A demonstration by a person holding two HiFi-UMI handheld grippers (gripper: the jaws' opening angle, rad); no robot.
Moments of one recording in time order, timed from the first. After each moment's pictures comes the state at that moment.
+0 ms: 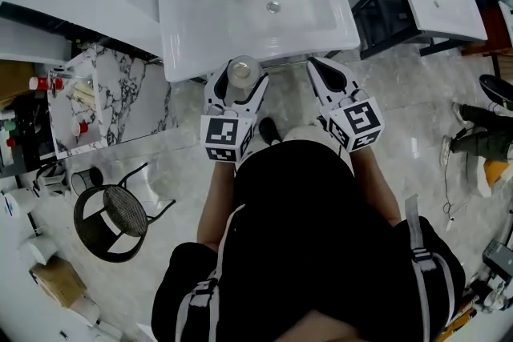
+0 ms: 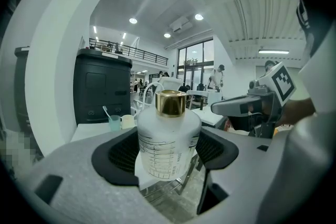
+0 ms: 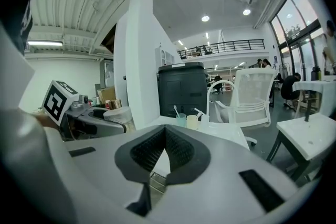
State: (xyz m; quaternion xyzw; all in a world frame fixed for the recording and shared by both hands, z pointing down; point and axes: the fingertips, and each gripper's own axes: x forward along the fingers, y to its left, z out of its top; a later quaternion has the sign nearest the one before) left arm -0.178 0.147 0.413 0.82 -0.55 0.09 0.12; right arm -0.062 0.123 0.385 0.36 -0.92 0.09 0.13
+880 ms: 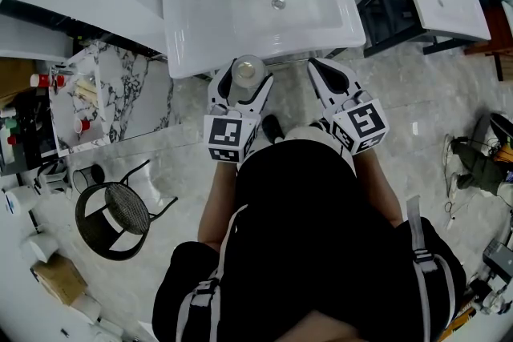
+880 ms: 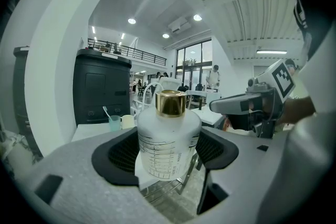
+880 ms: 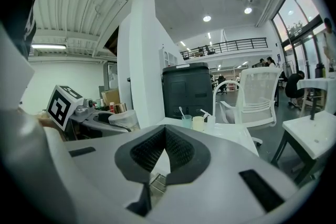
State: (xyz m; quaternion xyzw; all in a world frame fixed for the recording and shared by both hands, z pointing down) left arm -0.185 0.152 0.413 0.83 -0.54 0.09 0.11; right arm -0.079 0.134 0.380 0.34 -0.93 0.09 0.12
